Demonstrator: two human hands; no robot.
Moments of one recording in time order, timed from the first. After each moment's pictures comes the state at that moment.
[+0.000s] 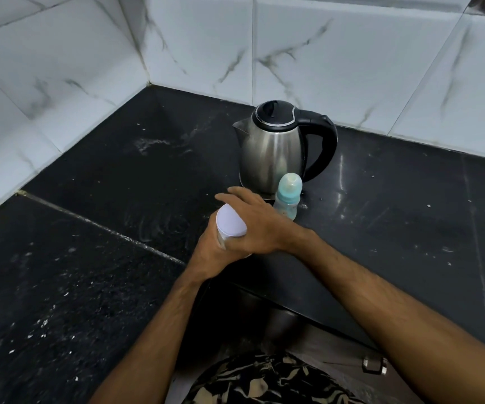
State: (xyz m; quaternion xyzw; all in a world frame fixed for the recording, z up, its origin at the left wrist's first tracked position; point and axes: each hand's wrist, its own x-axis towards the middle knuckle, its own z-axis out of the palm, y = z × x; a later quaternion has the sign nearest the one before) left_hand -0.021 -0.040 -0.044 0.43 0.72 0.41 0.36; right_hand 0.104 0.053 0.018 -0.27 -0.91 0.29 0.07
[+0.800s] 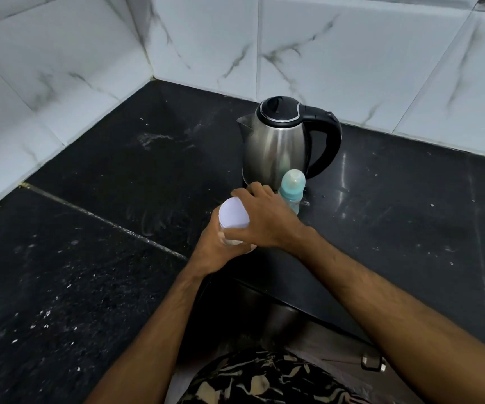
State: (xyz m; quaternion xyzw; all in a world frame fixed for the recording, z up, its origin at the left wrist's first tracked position) left_hand -0.022 -0.044 -0.044 0.44 0.70 0.42 0.37; right_hand 0.103 0.048 0.025 -0.33 -0.93 0.16 0.08
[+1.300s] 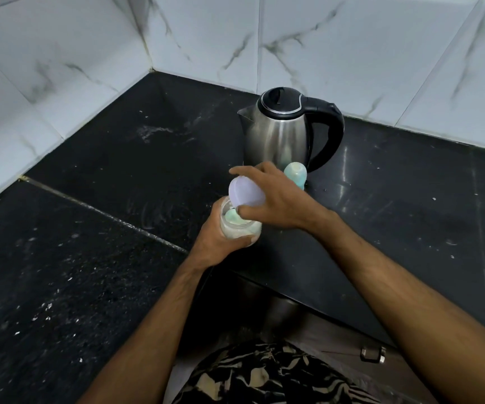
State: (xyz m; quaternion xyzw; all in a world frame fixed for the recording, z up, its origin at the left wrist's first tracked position) left_hand -0.020 -0.045 -0.042 0.46 0.67 0.45 0.36; right_hand 0.119 0.061 0.048 -0.30 -0.89 0.30 0.15
